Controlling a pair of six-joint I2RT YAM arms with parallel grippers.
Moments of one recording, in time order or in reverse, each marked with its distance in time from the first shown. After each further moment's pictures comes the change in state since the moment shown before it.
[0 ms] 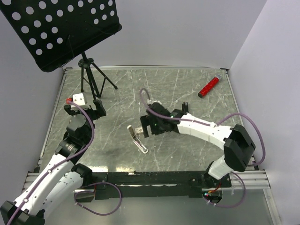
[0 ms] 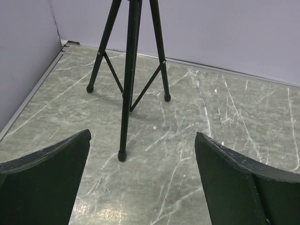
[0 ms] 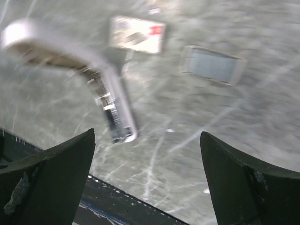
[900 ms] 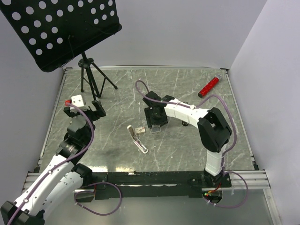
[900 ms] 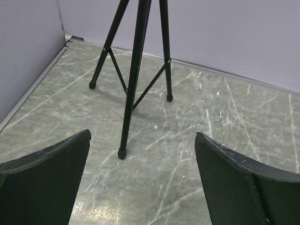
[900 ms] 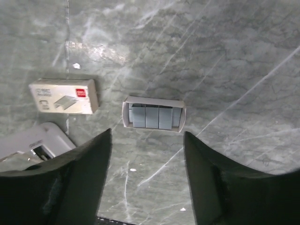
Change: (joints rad) left arm -0.005 -0.026 -0.024 0.008 -0.037 -0.039; right arm -0.196 0.335 0.275 -0.177 -0.018 -0.039
